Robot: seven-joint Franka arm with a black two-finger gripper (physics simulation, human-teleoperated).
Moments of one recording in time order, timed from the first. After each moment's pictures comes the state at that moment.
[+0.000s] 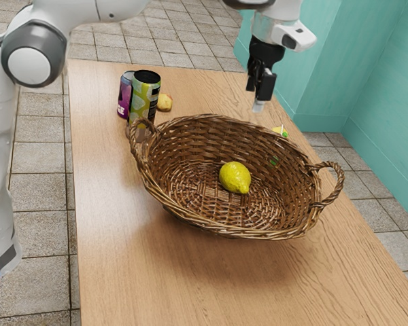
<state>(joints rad) -0.05 0.14 -0.07 -1.17 0.03 1.38 0.07</state>
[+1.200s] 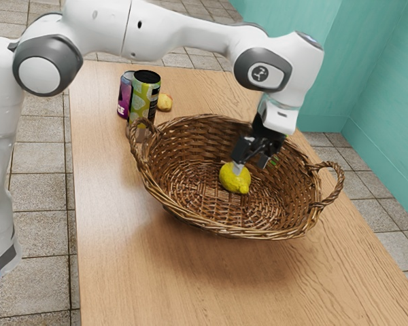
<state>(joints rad) -0.11 0.22 -0.09 -1.43 -0.04 1.55 0.96</state>
